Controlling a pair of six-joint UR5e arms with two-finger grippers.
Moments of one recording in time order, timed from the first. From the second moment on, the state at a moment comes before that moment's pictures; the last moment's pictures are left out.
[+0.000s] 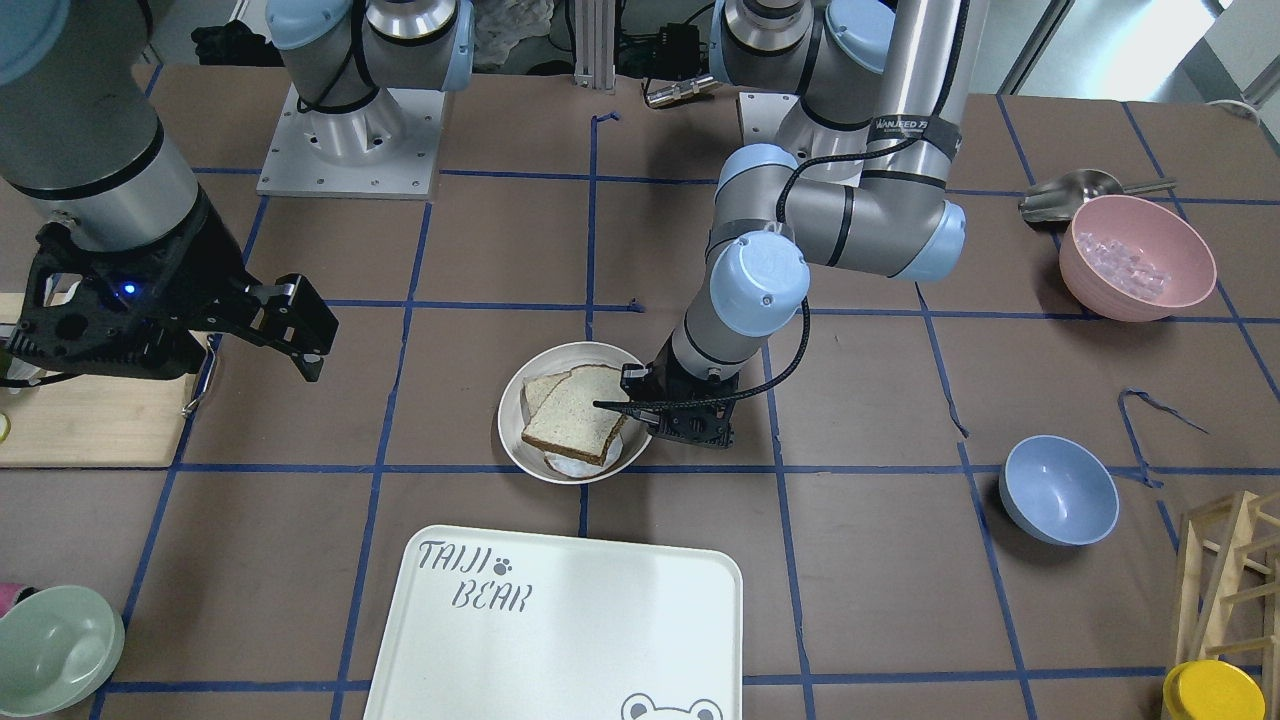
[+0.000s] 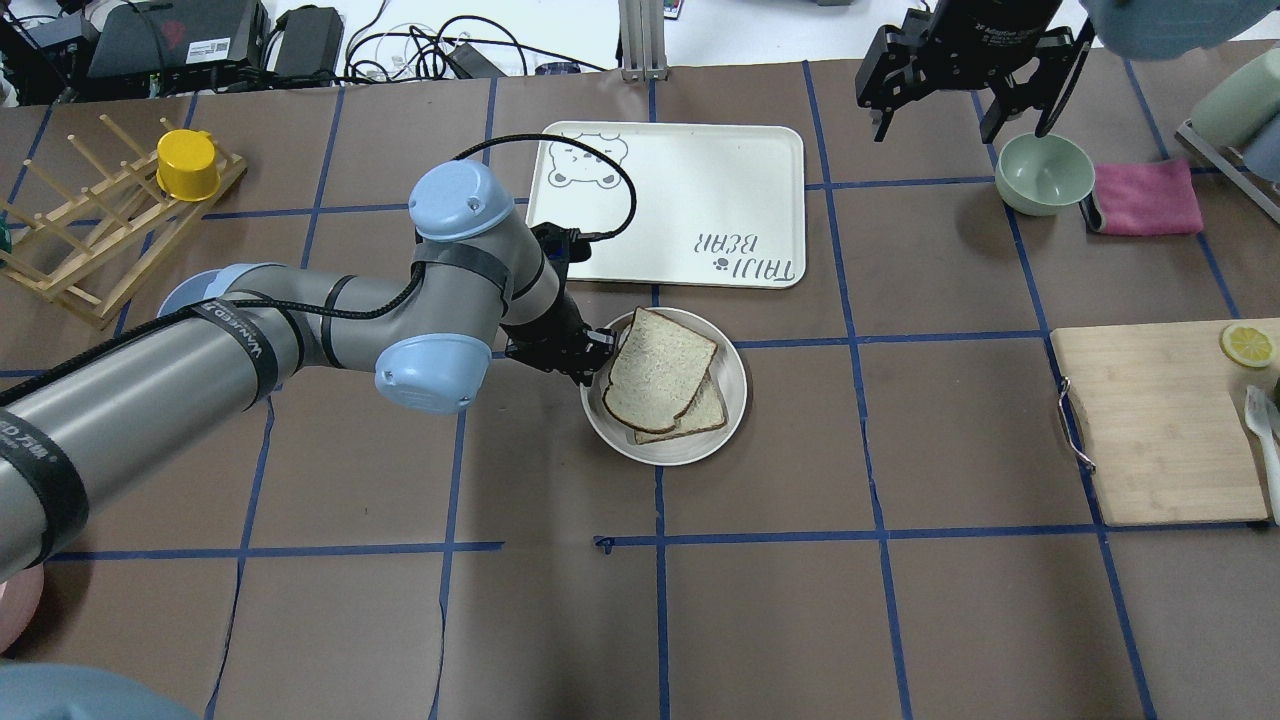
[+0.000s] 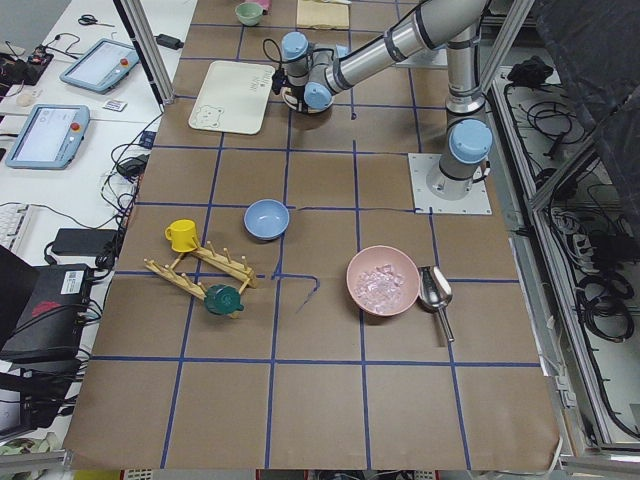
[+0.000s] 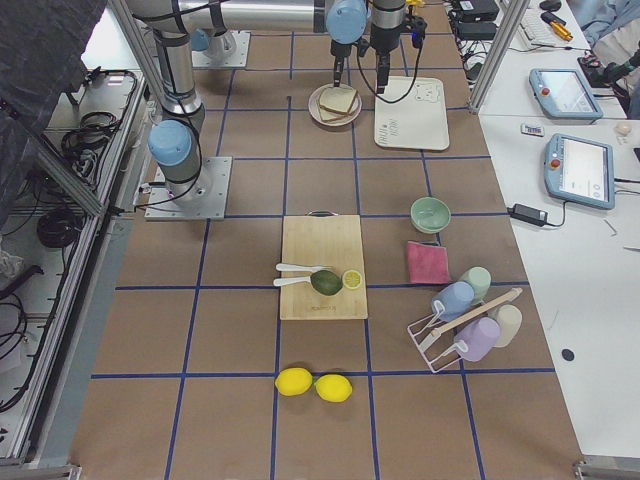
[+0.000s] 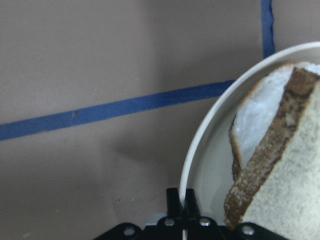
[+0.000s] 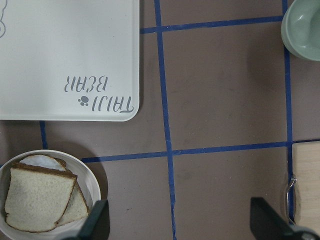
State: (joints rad) left arm -1.76 -1.93 -1.89 -0.91 1.35 -0.08; right arm 1.55 -1.37 1.38 -1.64 -1.56 0.05
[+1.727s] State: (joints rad) left arm -1.65 -2.37 -1.13 -1.15 1.22 -0.18; right arm 1.64 -1.37 1.39 -1.65 -1.57 0.07
